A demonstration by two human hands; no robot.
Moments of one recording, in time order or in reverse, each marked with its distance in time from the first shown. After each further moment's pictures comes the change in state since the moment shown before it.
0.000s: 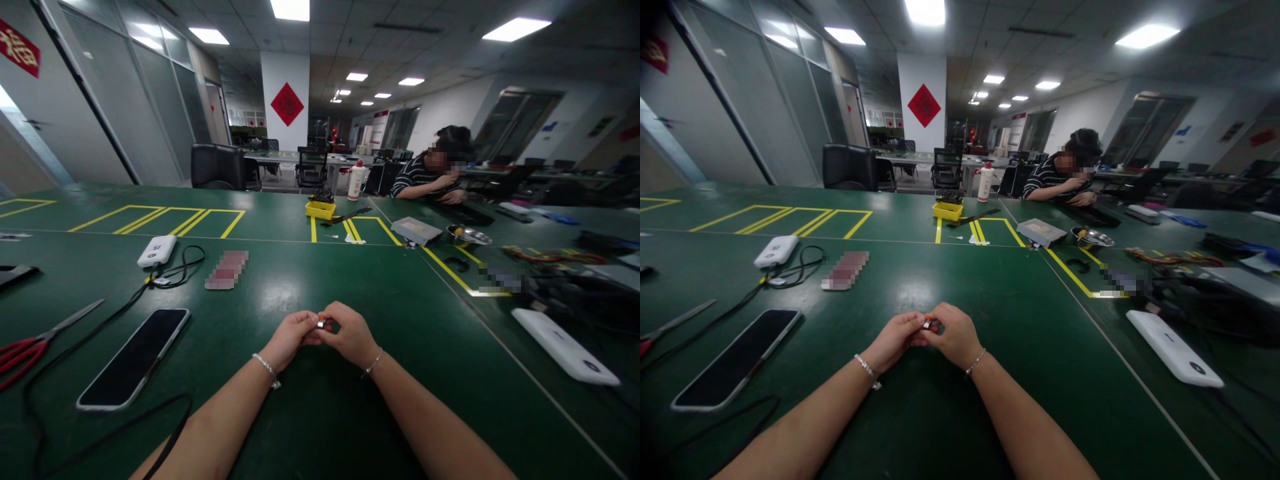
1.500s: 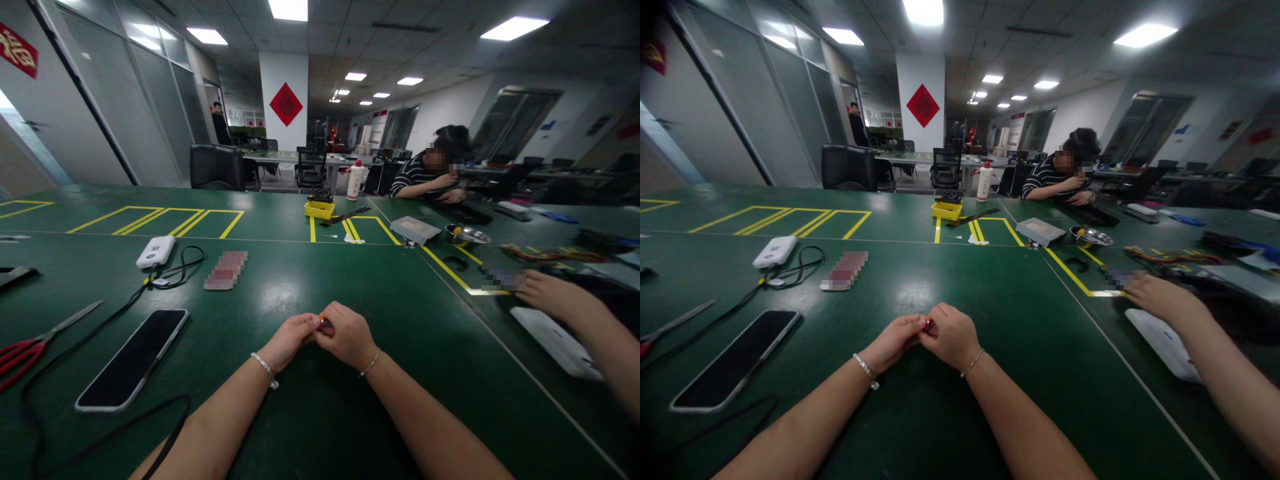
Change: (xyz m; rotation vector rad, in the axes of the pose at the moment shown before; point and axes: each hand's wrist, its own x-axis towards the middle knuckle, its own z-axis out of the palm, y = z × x) left_hand 0.000 -0.001 0.000 0.009 -0.117 0.005; right_hand -0.002 -0.005 0.001 -0.292 0.069 -0.057
